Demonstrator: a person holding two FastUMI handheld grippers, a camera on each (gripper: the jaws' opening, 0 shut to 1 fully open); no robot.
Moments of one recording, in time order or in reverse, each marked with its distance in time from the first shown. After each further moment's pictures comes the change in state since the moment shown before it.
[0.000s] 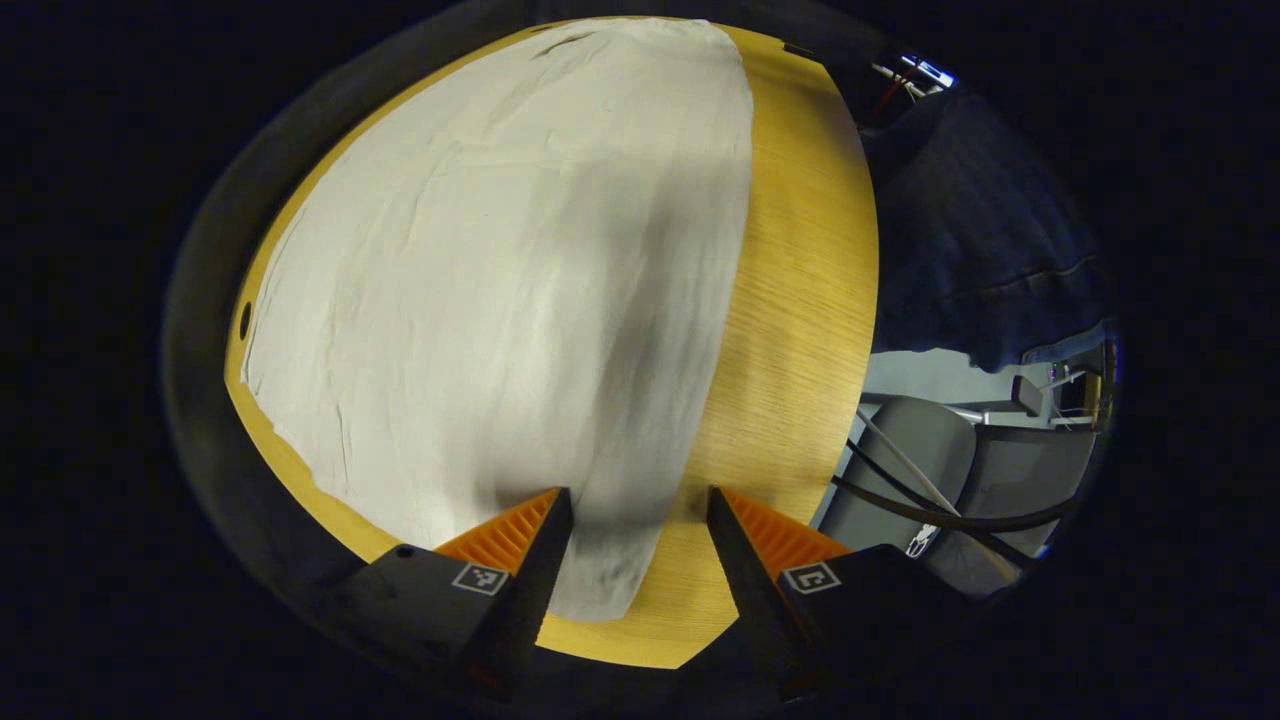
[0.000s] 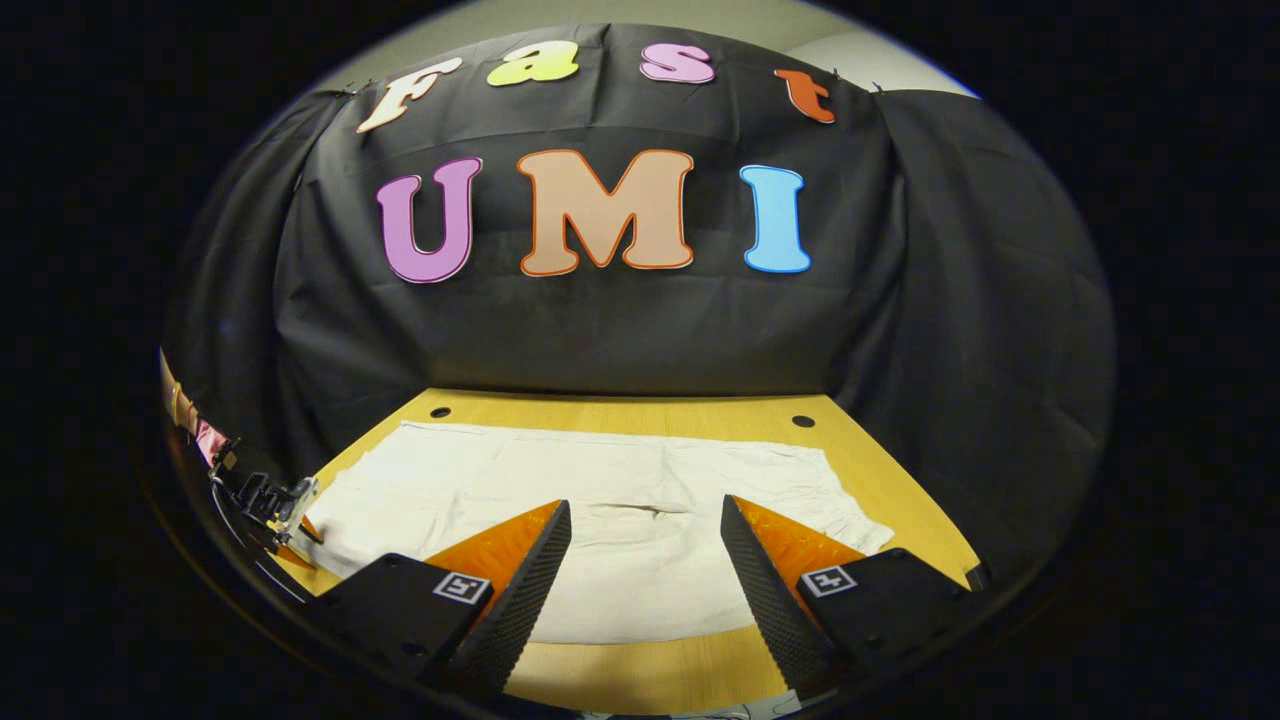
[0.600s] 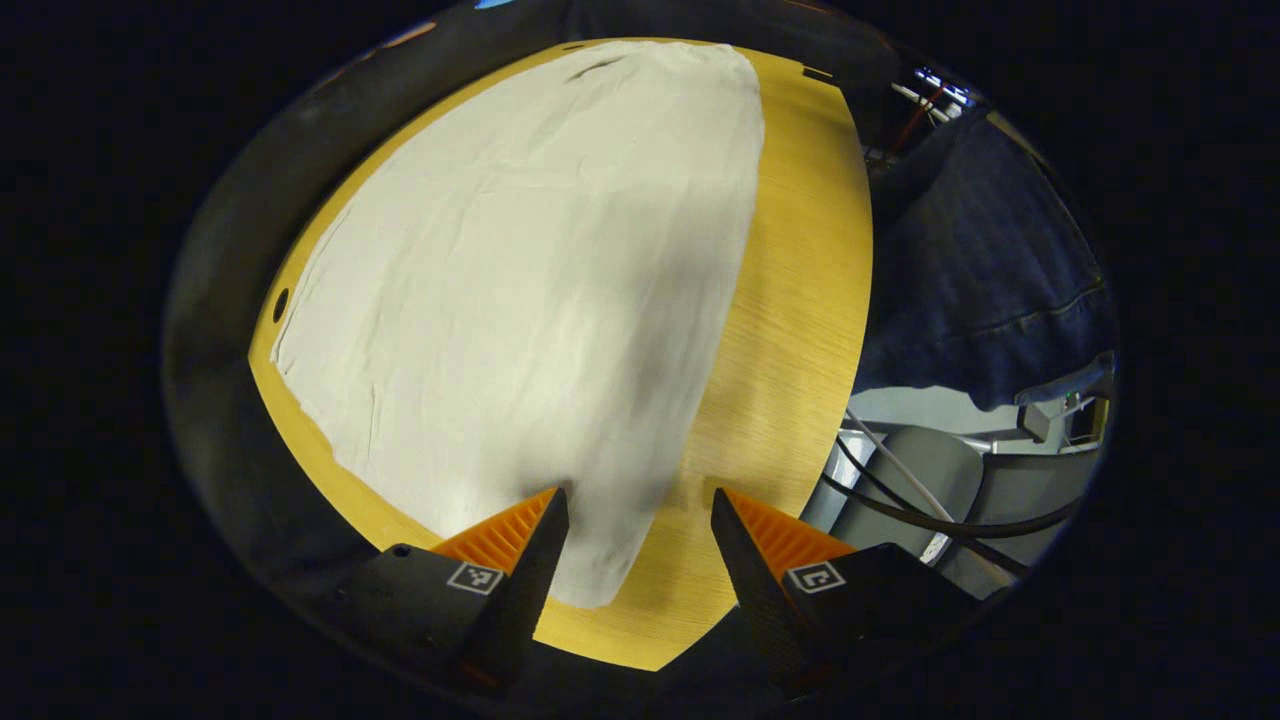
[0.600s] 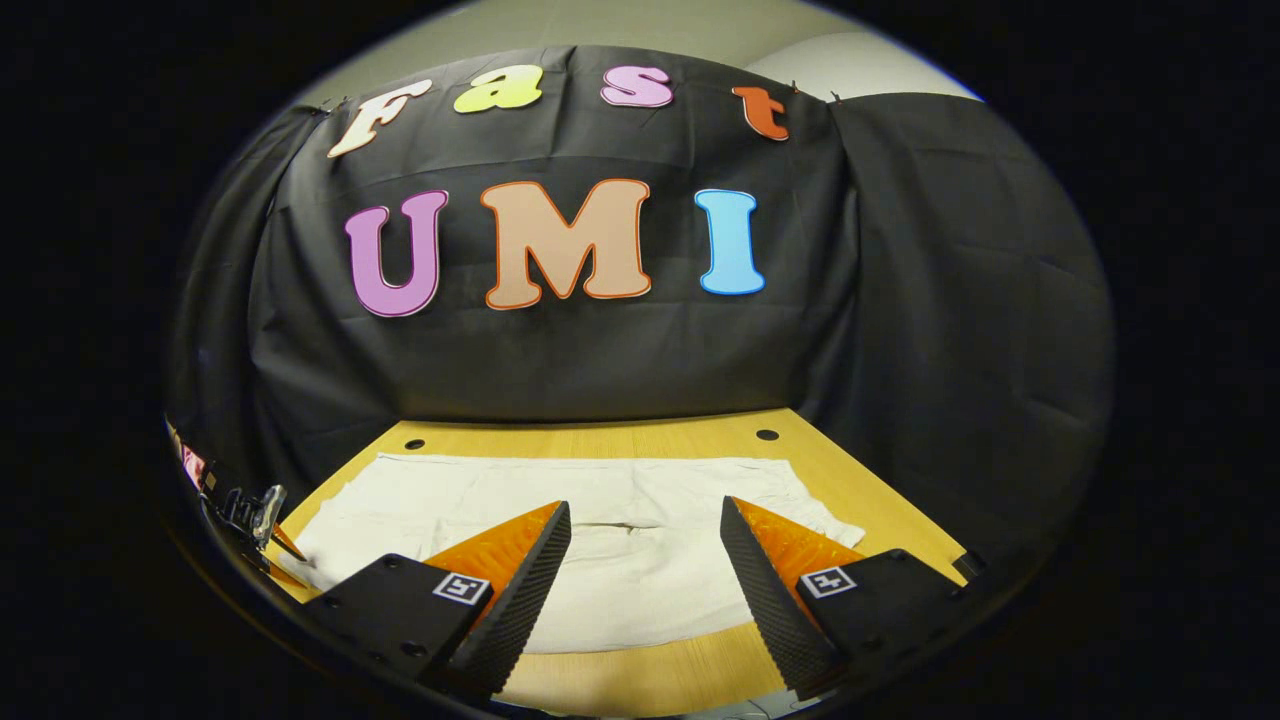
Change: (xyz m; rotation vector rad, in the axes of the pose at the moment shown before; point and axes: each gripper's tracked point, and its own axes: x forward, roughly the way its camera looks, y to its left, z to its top) left arm -0.014 0.003 0.004 -0.058 -0.088 0.059; right arm -0.023 -0.020 0.013 0.055 -0.073 -0.109
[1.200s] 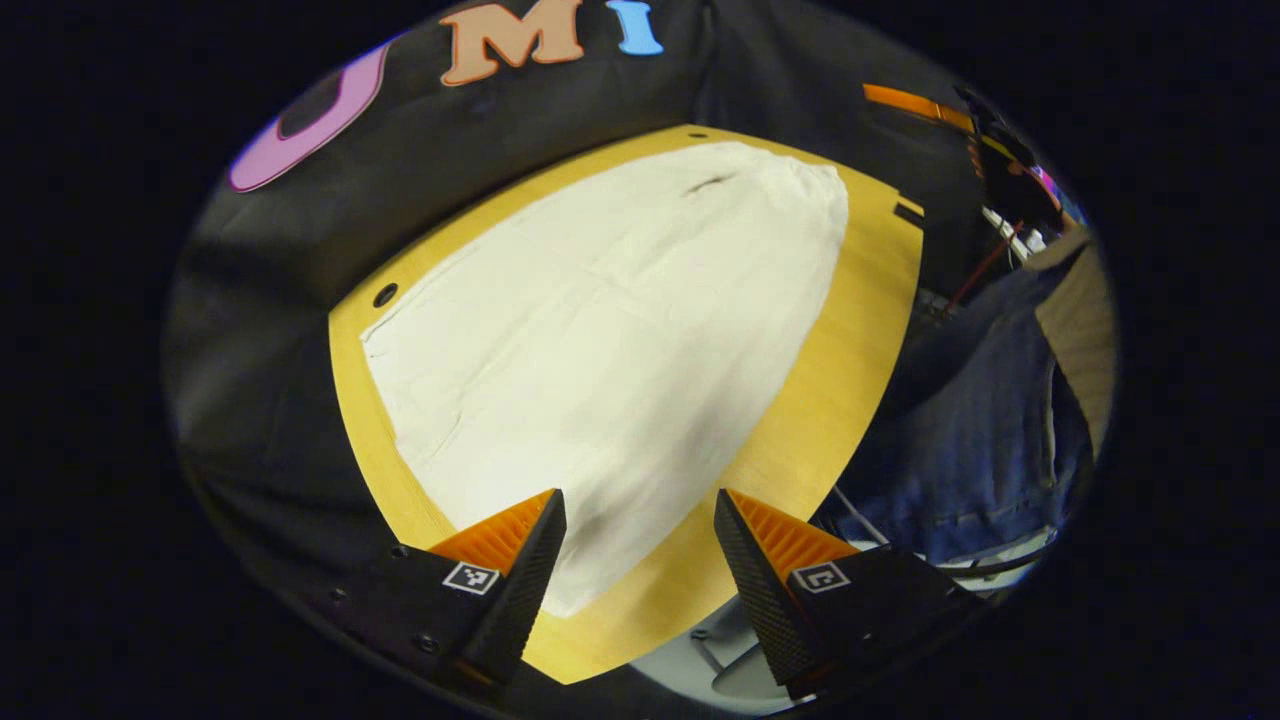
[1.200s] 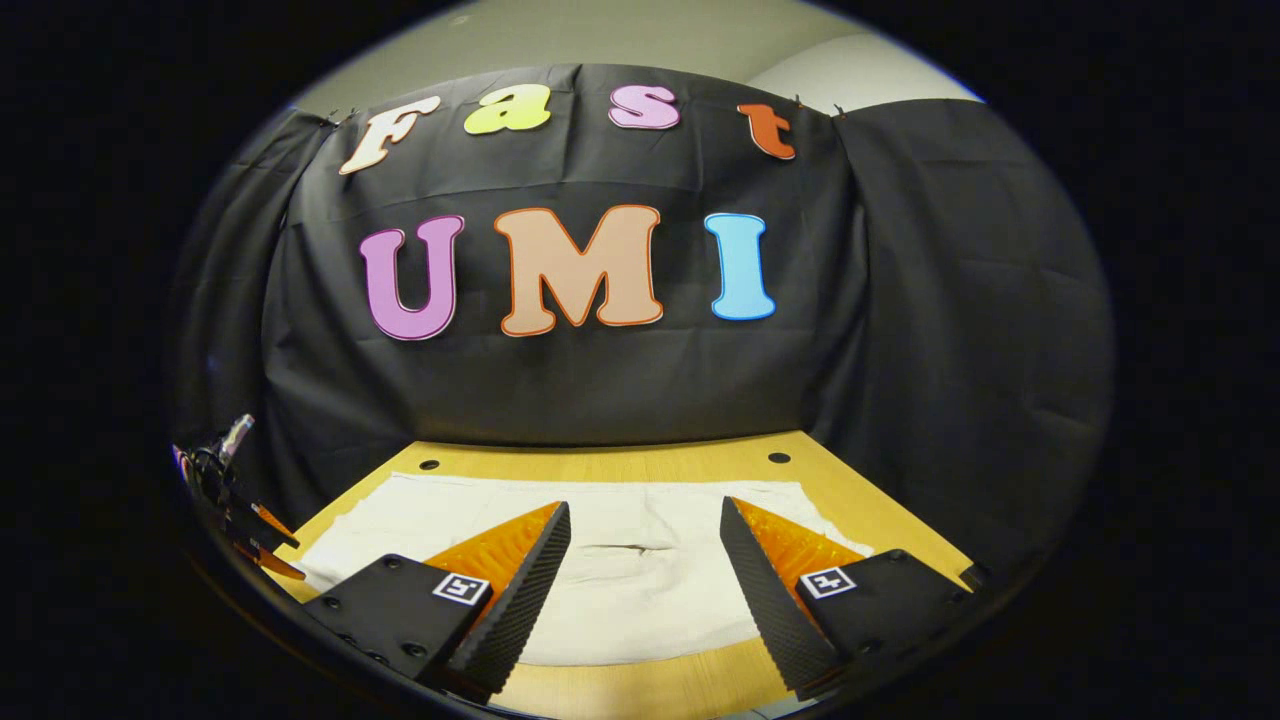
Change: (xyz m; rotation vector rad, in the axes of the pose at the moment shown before) left arm -0.047 0.021 0.059 -0.274 -0.282 0.125; right arm -0.009 0.002 0.020 0.026 -0.065 0.027
